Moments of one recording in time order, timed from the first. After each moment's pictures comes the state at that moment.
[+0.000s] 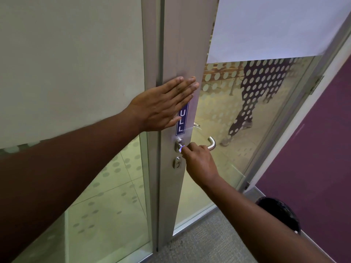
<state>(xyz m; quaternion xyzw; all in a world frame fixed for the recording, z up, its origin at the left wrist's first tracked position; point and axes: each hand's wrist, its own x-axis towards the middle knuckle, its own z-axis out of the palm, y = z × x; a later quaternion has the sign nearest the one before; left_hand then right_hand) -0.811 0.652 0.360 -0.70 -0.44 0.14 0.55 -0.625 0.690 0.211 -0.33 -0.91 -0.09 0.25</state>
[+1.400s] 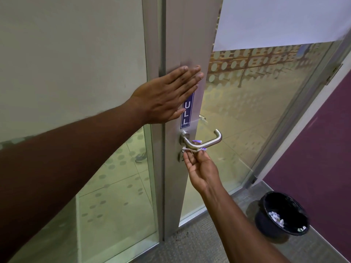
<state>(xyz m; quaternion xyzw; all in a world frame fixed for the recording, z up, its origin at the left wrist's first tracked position) -0.808 0.653 0.362 -0.69 -0.45 0.16 0.54 -0.638 0.687 0.164 -0.26 -0.11 0.84 0.47</state>
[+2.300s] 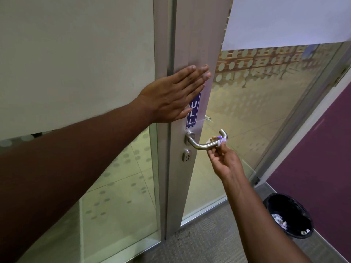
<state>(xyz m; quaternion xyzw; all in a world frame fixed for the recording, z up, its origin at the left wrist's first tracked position) -0.809 0.650 0.362 -0.69 -0.45 0.17 0.54 -0.610 0.733 0.186 -0.30 -0.08 0.81 0.51</state>
